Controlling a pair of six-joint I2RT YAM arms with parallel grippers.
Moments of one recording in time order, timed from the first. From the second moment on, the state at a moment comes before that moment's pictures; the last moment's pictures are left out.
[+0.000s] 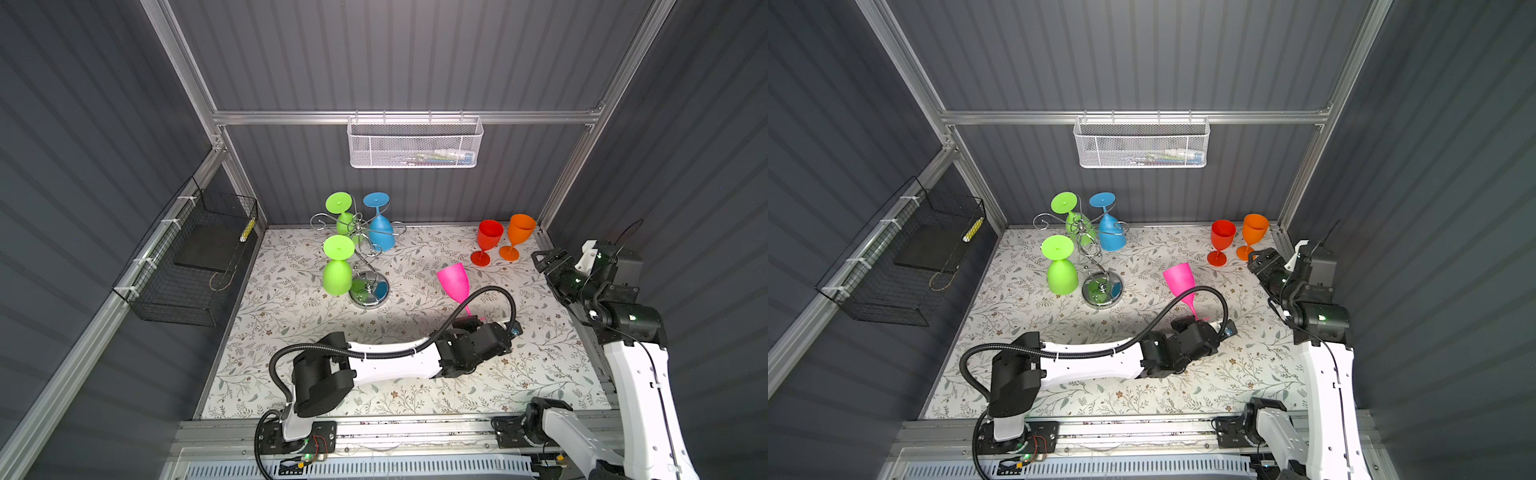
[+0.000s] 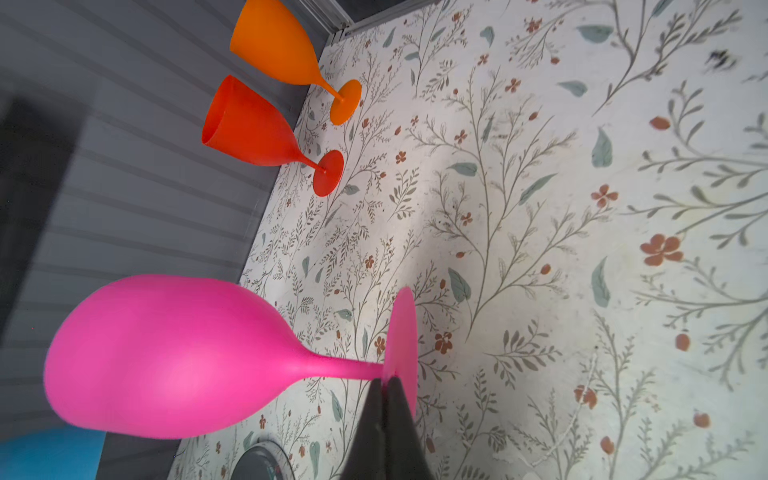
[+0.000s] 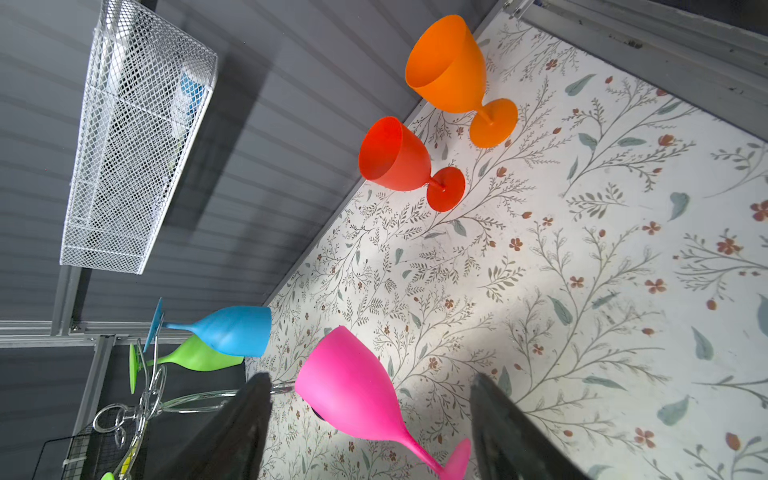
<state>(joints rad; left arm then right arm) -1.36 1.94 1.49 -0.26 -0.67 0.39 -0.12 0.94 1.21 -0.79 -0.25 0.80</state>
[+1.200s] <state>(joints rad) -1.39 2.21 1.33 0.63 -1.14 1.17 0.50 1.69 2.12 -1.34 0.32 0.34</state>
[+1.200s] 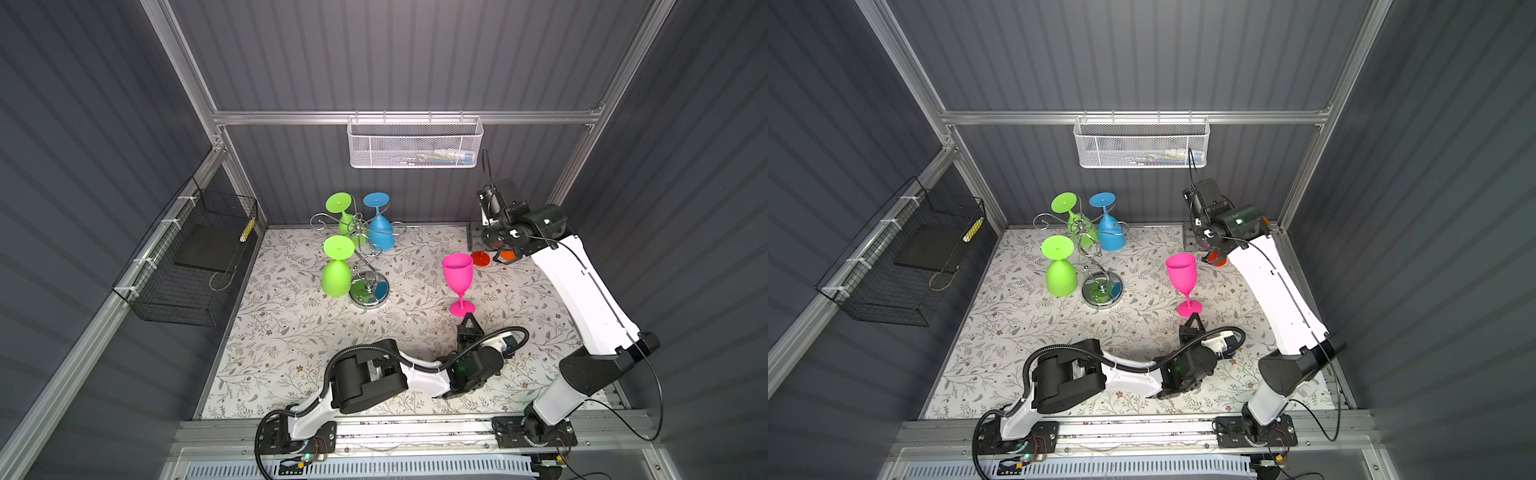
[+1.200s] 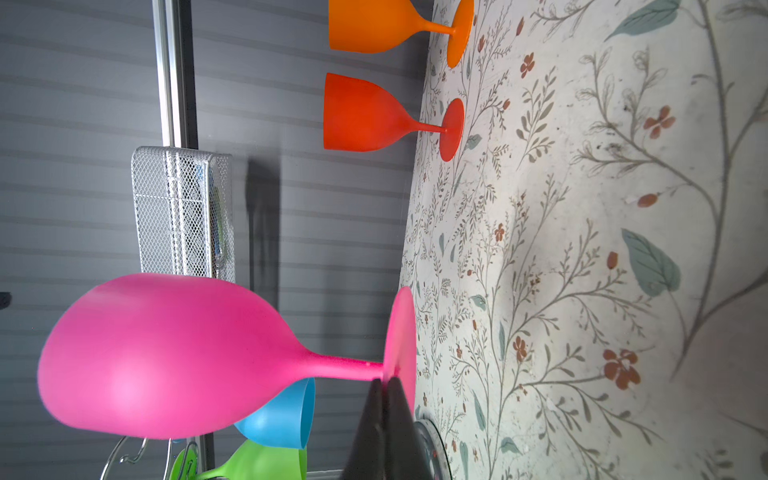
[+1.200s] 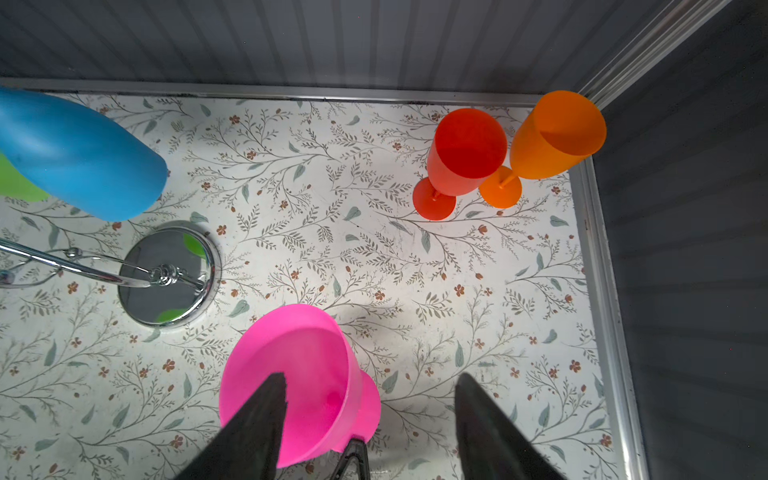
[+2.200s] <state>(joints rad) -1.34 2.29 1.33 0.82 -1.19 1.32 0.54 1.85 2.16 -1.50 0.31 0.31</state>
